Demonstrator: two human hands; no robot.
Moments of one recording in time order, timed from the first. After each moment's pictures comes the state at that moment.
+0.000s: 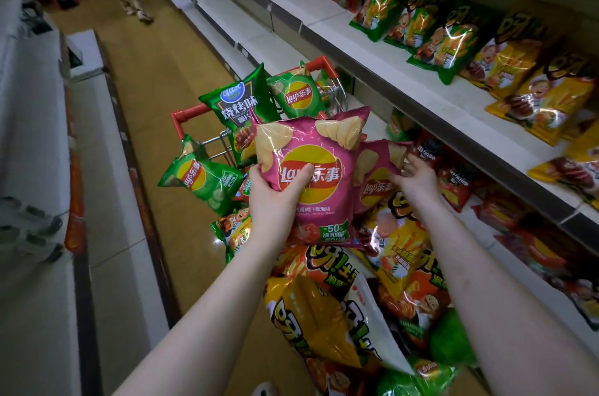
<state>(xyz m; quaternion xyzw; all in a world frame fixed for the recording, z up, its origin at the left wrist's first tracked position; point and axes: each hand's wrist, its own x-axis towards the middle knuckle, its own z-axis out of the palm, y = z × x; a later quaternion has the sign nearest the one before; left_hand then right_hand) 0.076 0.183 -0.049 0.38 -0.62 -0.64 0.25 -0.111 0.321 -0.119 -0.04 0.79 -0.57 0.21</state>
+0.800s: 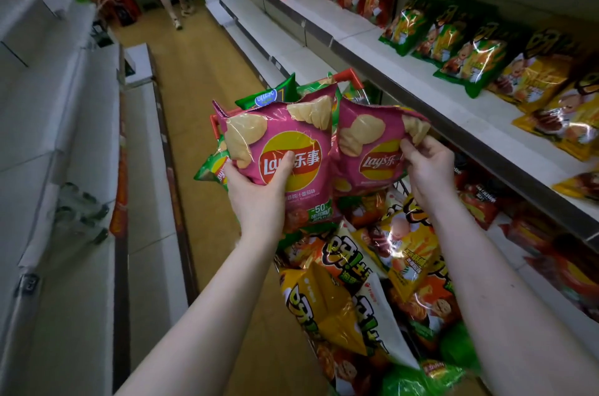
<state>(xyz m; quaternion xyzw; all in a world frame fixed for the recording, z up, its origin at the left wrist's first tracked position) 0.118 0.180 -0.022 0.47 -0.60 -0.54 0.37 -0.075 0.310 -0.054 -0.13 0.60 -0.77 0.17</state>
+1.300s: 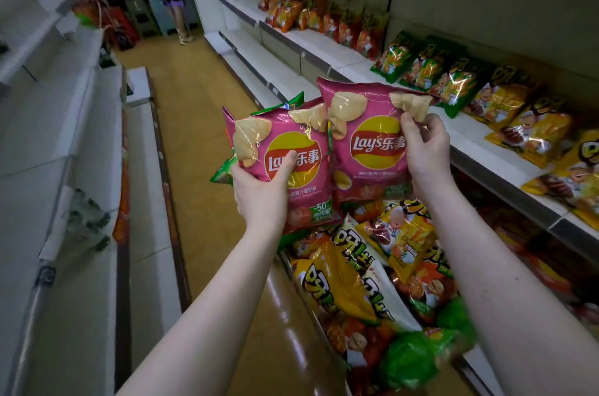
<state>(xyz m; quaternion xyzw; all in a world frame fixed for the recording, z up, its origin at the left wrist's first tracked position) 0.179 0.183 0.000 0.45 -0.60 -0.55 0.37 0.011 0.322 0.029 -0.18 0.62 -0.76 0.08</state>
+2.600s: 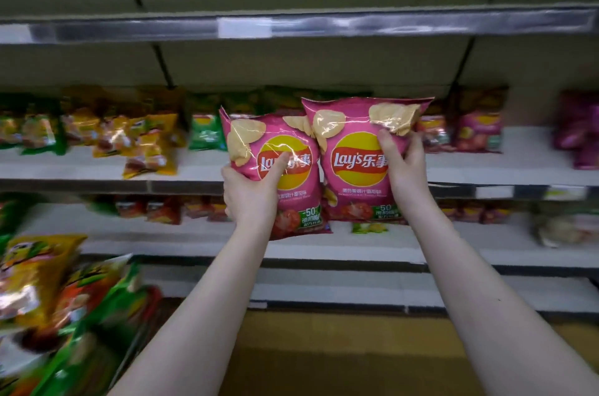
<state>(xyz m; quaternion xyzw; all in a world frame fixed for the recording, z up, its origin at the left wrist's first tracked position) 0.119 0.802 0.017 0.10 -0.76 -0.64 0.06 0.181 0.994 0.044 0.14 0.67 -0.68 -0.26</state>
